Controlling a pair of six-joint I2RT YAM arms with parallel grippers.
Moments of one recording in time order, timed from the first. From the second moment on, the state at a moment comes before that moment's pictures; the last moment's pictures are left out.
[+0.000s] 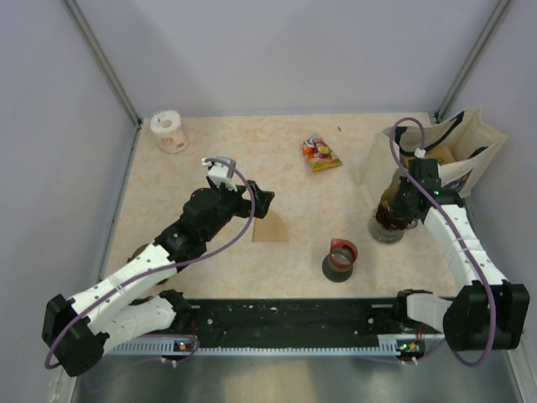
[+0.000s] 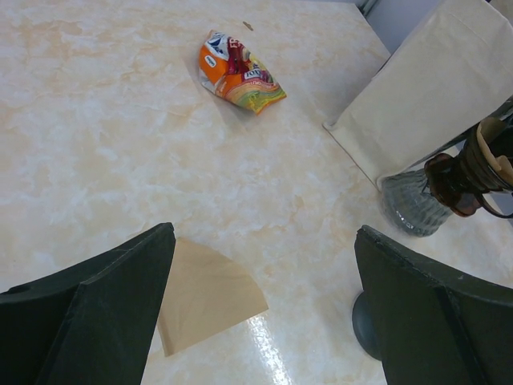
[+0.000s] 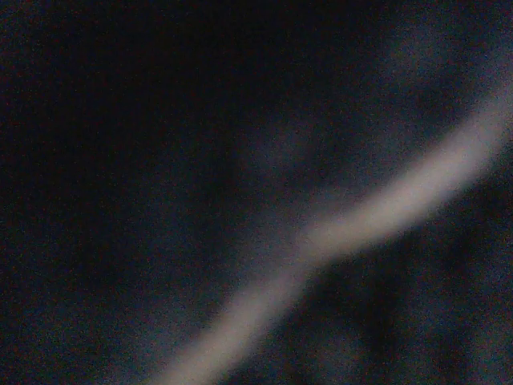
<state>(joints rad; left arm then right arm) -0.72 0.95 0.71 0.07 -0.15 -0.42 0.02 1.15 0.91 -0.70 0.10 0.40</state>
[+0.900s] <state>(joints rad) -0.72 0.95 0.71 0.06 -0.16 -0.42 0.04 1.19 0.94 -0.73 0.12 0.40</state>
